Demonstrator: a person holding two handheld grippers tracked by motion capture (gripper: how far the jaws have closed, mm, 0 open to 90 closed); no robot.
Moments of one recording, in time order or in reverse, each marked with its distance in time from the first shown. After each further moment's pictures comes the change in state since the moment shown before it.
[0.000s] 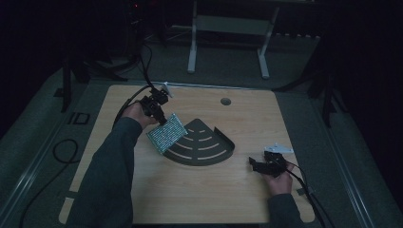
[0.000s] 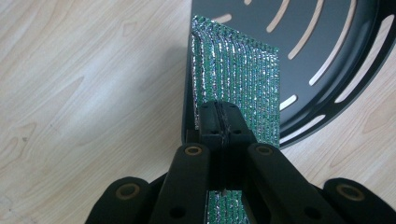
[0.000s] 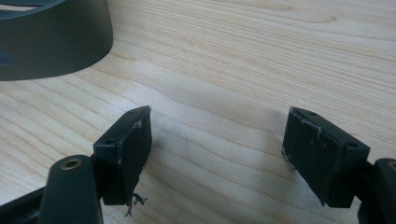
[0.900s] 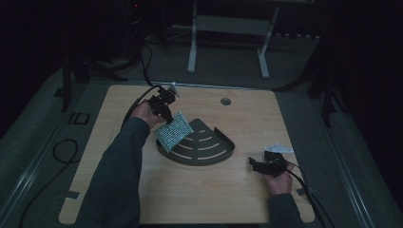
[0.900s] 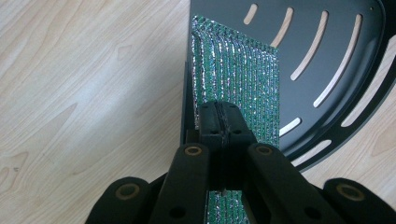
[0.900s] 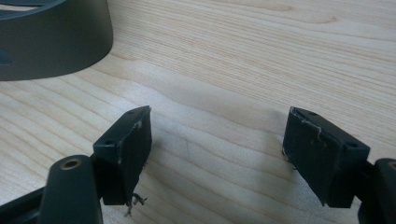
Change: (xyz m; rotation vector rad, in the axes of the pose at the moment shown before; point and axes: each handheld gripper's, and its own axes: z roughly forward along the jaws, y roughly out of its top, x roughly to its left) left arm -0.003 0.019 0.020 -0.015 0.005 0.010; right arm 0.000 0.000 0.000 0.000 0.001 -0.001
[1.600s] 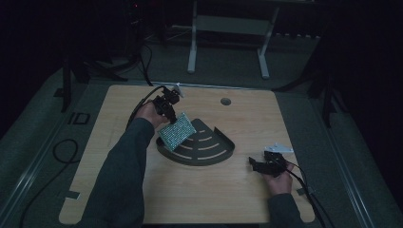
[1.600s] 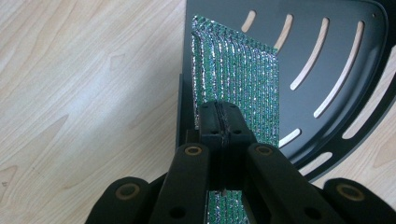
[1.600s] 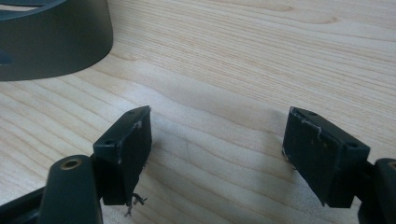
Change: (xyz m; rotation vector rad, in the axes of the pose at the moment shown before) left arm -0.003 0.010 0.010 0.004 -0.005 0.003; right arm 0.000 0.000 0.000 0.000 0.000 -0.001
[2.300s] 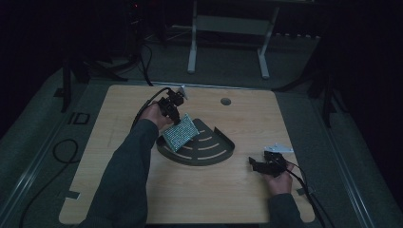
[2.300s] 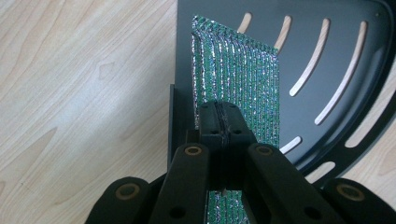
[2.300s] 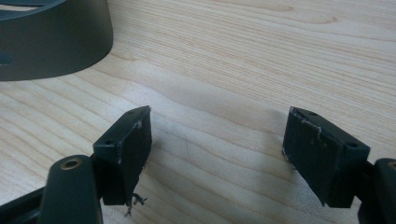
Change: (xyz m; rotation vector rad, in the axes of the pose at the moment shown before) left arm -0.007 0.008 0.015 0.019 0.009 0.025; right arm 0.000 0.000 0.000 0.000 0.000 0.000
